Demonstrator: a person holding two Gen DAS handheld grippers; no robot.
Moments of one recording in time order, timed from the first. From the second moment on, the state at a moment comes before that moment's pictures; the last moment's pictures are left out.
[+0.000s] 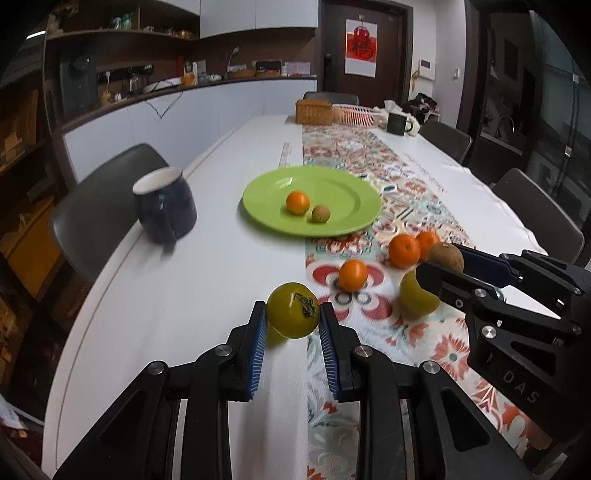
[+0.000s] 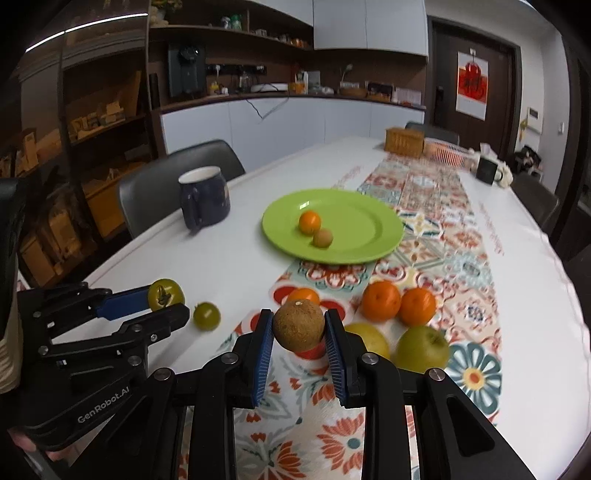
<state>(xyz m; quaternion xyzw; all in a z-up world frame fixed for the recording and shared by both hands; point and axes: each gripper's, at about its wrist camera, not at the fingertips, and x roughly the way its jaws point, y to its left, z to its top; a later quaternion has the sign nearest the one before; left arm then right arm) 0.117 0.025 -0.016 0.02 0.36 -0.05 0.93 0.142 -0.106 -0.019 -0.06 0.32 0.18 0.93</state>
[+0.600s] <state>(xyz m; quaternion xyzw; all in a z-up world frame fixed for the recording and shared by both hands) 0.202 0.017 0.044 0.03 0.33 -0.06 0.94 0.226 -0.119 0.038 -0.05 0.30 0.19 0.93</state>
